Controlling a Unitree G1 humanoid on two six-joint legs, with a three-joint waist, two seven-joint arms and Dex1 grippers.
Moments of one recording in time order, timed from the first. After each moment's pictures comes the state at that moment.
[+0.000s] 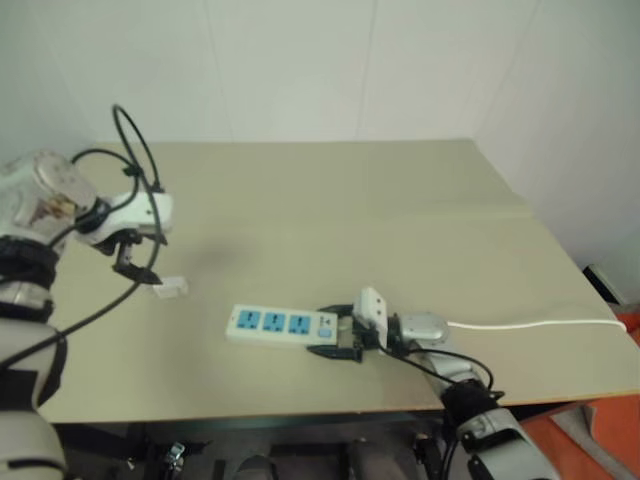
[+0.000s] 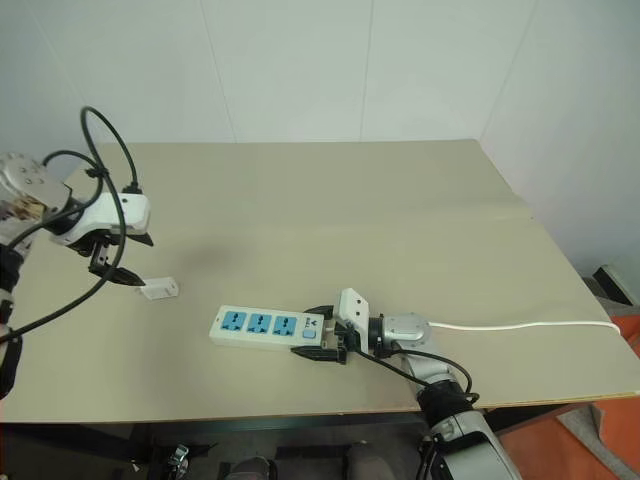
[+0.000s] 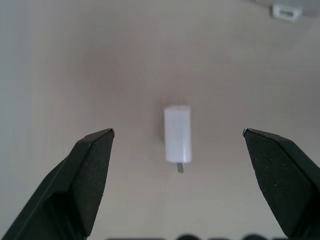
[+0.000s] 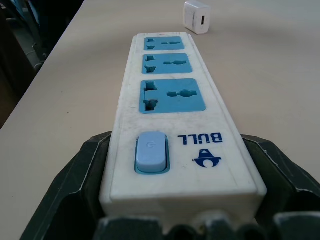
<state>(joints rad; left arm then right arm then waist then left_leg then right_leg) -1.19 0.98 -0.44 0.90 0.32 -0.09 -1.60 -0.49 -0.24 0.23 0.46 0.17 -0.17 1.20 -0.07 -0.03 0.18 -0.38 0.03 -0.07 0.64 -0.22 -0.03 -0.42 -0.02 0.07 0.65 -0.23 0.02</state>
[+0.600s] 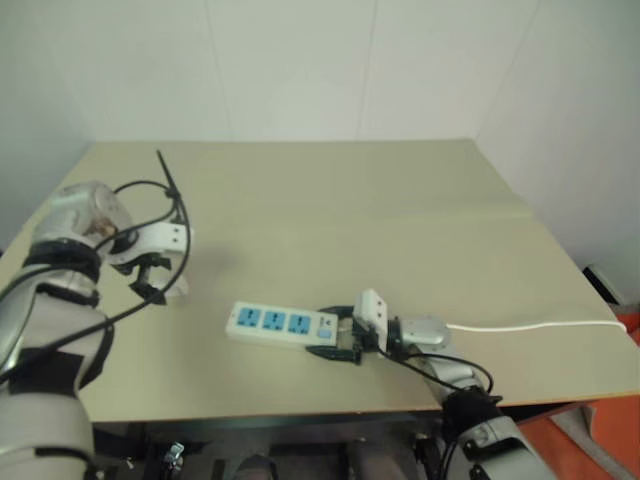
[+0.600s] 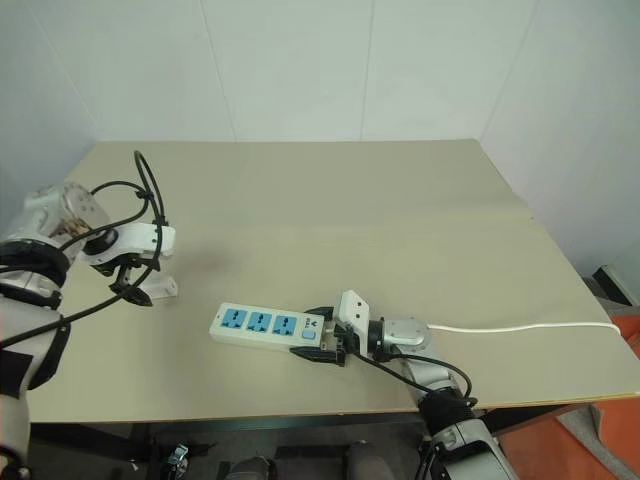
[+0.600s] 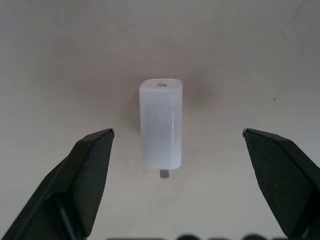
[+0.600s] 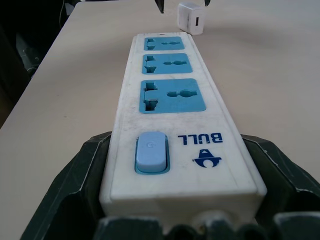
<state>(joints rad) -1.24 0.82 -0.49 1.18 0.49 -0.13 -1.49 -0.45 -0.23 0.23 0.39 0.17 -0.13 1.15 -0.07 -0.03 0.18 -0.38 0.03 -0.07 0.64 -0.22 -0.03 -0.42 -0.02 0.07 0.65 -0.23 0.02</state>
